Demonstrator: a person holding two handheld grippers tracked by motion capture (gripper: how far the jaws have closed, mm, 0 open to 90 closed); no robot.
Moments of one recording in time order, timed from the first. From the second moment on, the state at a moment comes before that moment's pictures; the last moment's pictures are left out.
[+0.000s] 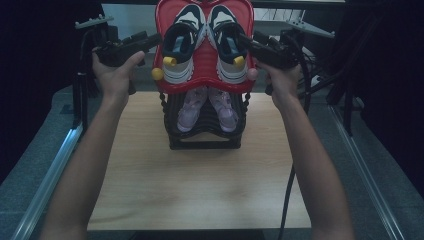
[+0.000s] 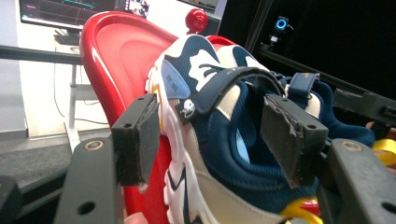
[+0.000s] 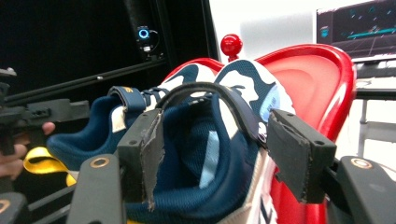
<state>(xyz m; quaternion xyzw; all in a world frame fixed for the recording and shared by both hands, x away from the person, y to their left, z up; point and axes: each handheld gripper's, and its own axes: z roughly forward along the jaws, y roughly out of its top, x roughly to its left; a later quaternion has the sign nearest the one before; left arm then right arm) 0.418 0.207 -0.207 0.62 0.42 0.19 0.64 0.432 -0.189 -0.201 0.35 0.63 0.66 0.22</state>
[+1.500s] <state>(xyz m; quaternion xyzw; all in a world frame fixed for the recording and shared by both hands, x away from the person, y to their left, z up) 0.365 0.254 -0.301 0.64 0.43 0.17 0.61 0.380 -0.266 -0.294 0.36 0.60 0.69 0.21</state>
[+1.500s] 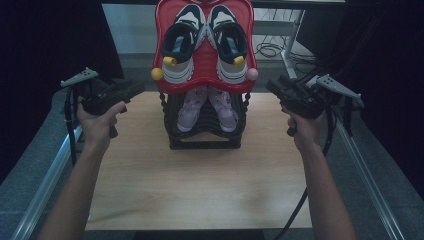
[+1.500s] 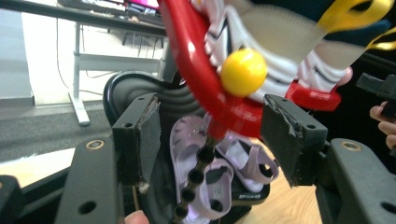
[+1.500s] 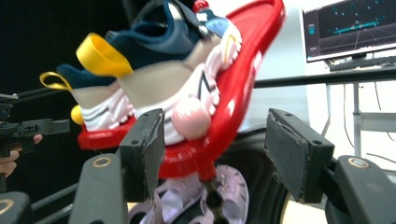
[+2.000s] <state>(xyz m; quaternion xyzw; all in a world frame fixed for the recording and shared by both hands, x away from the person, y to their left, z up) 0.346 0.254 -0.349 0.66 0.43 0.18 0.59 0.376 -0.266 -0.348 0.39 0.63 0.65 0.18</state>
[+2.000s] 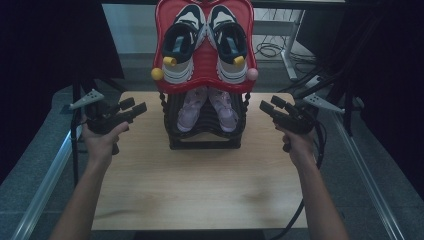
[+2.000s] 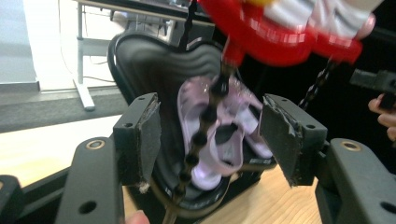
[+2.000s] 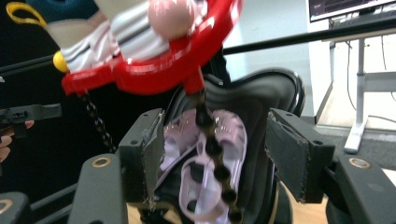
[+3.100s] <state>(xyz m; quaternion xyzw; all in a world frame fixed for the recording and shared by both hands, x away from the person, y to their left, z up) 0.303 0.238 -0.497 0.72 0.47 0.11 0.49 0.337 -0.238 -0.499 0.44 0.72 0.52 0.13</state>
